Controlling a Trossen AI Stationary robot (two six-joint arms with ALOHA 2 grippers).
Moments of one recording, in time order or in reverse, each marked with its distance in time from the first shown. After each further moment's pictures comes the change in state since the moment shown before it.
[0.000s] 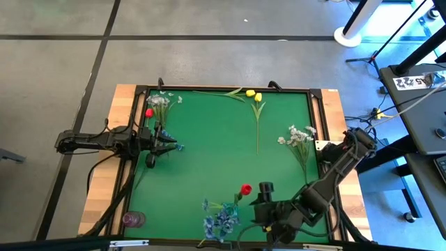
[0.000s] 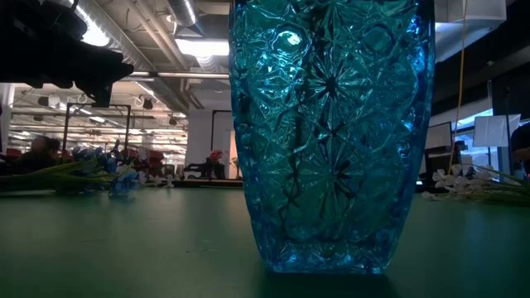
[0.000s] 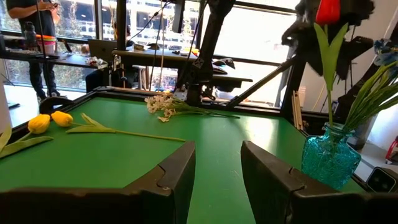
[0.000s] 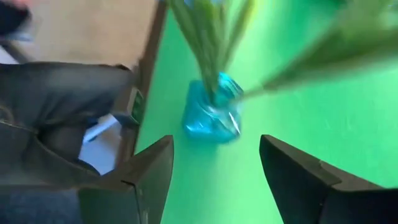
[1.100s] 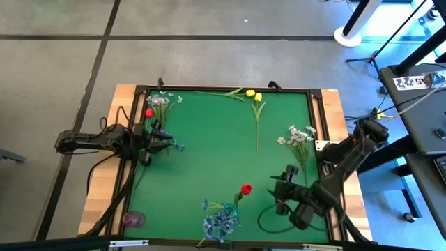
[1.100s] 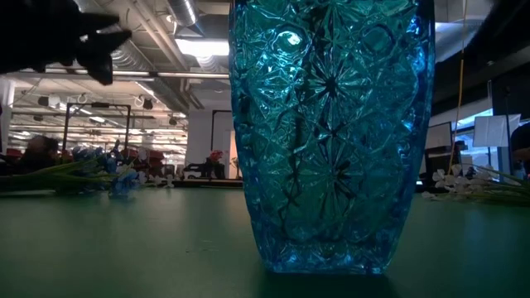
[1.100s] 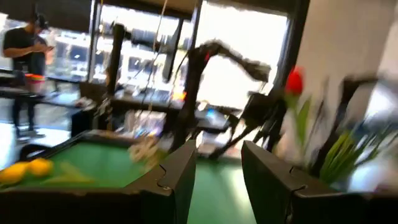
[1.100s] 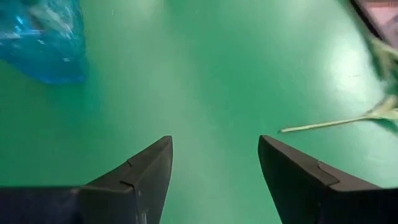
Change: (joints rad) left arm -0.001 -0.001 0.000 0.241 0.028 -0.082; right arm 0.091 -0.217 -0.537 -0.028 0.326 0.427
